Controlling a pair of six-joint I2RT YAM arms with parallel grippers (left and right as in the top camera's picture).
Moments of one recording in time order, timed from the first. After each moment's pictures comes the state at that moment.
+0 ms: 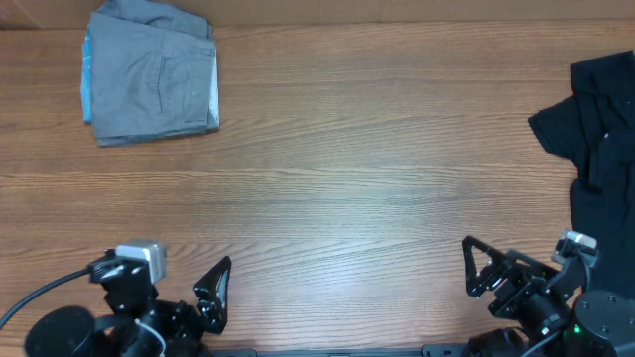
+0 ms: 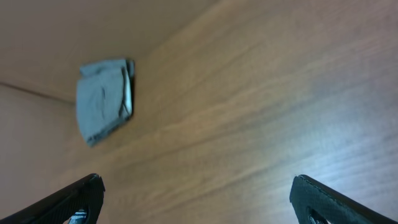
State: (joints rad) left arm 0.18 0.45 1.14 -1.23 0.47 -0.10; right arm 0.25 0.36 0.97 -1.12 -0.07 0.69
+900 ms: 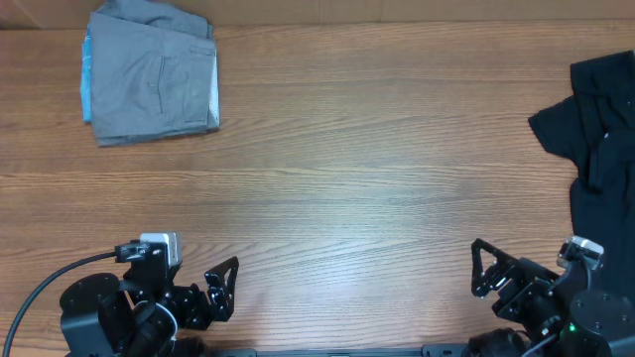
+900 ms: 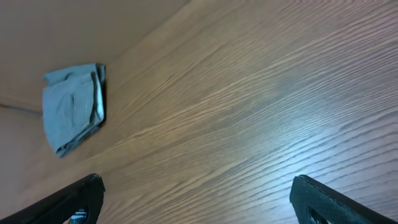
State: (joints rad) left arm 0.18 0.44 0.93 -1.22 0.47 -0.10; right arm 0.25 0.36 0.97 -1.18 0.03 0.70
